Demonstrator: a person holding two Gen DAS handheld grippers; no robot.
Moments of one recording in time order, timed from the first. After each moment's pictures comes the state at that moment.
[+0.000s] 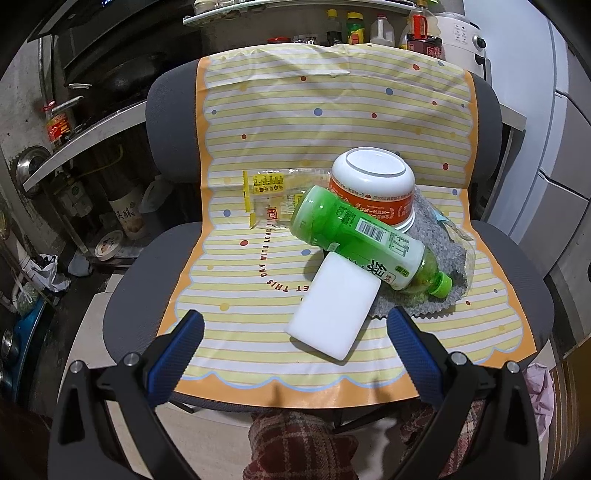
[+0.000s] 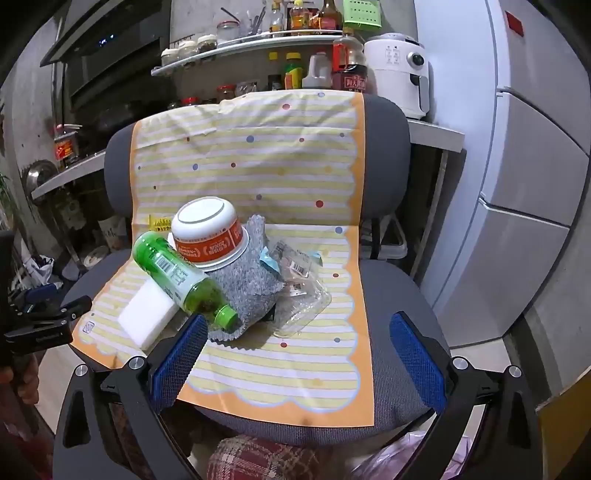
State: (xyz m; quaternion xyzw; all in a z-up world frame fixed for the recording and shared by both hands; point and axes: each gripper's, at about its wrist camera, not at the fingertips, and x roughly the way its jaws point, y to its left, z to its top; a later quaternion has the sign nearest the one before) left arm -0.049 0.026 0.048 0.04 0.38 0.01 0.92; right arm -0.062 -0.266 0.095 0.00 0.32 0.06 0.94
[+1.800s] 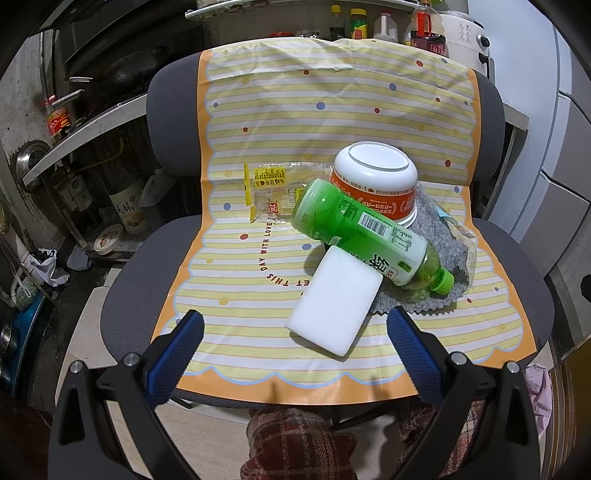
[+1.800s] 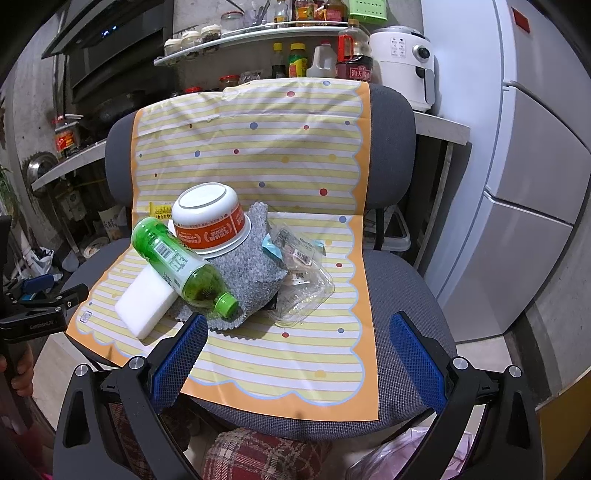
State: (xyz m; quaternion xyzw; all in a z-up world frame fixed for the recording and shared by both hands) left arm -0.049 0.026 0.044 0.03 0.39 0.01 0.92; right arm -0.061 -0.261 0.083 0.00 0.34 0.06 0.94
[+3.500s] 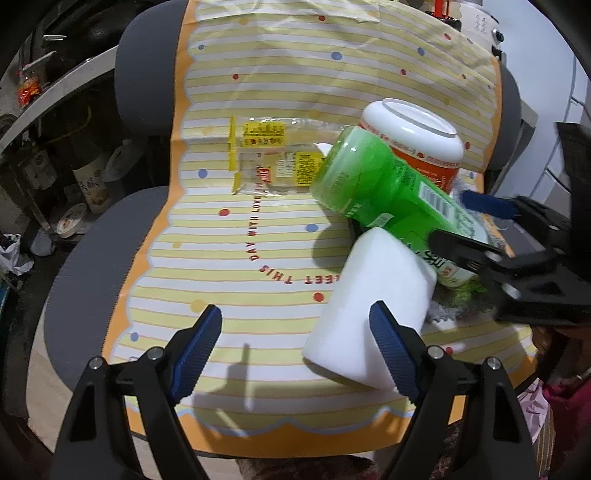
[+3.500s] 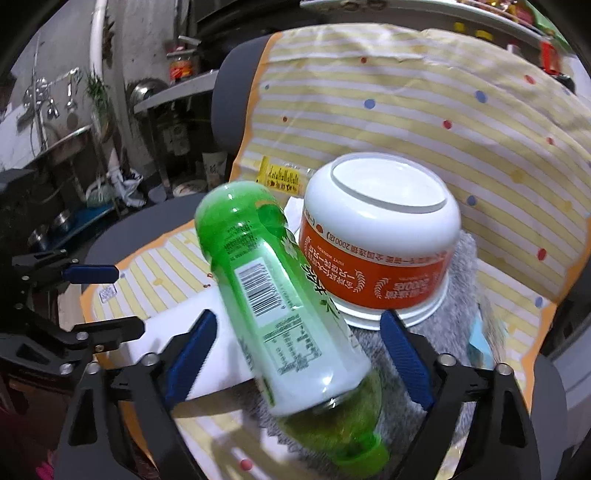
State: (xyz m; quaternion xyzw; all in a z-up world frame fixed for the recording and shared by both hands) left arm 0.019 0.067 -0.026 -0.01 0.43 -0.05 0.90; right arm 0.092 -0.102 0.003 -0.11 0.34 0.32 0.88
